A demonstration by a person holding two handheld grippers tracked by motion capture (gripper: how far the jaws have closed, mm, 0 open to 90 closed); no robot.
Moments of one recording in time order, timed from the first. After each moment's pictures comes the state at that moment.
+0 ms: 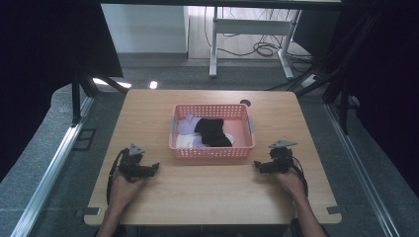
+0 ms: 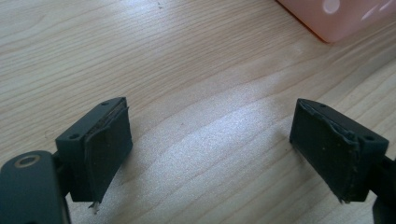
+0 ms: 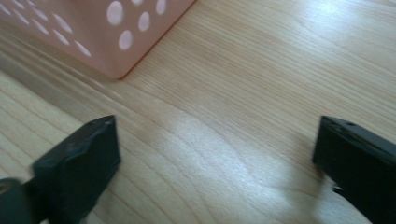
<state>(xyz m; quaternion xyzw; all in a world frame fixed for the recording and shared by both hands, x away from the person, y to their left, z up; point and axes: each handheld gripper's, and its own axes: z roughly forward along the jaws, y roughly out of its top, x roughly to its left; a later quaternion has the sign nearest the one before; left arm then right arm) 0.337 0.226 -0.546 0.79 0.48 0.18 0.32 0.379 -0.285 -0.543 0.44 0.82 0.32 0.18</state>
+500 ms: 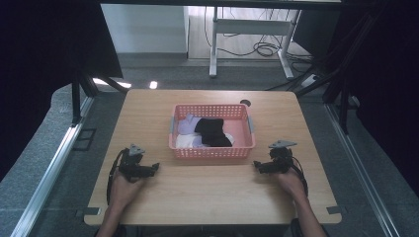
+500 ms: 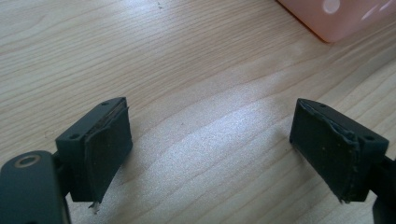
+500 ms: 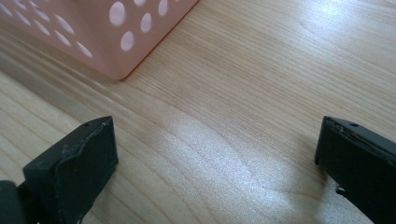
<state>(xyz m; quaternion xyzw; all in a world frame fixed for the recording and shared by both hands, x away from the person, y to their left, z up) 0.337 0.226 -0.546 0.79 0.48 0.18 0.32 0.379 -0.285 -0.543 0.44 0.82 0.32 0.18</state>
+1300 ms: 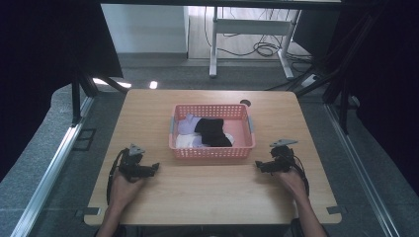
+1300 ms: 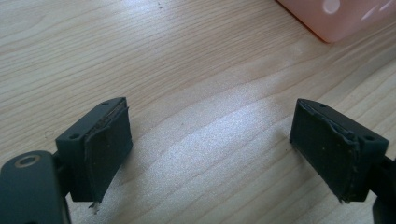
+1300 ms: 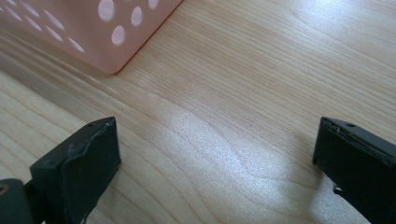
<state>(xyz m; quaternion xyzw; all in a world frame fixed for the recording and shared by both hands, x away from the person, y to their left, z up) 0.337 0.227 -0.546 0.79 0.48 0.18 0.32 0.381 -0.288 -0.537 0.45 0.82 0.31 0.17</state>
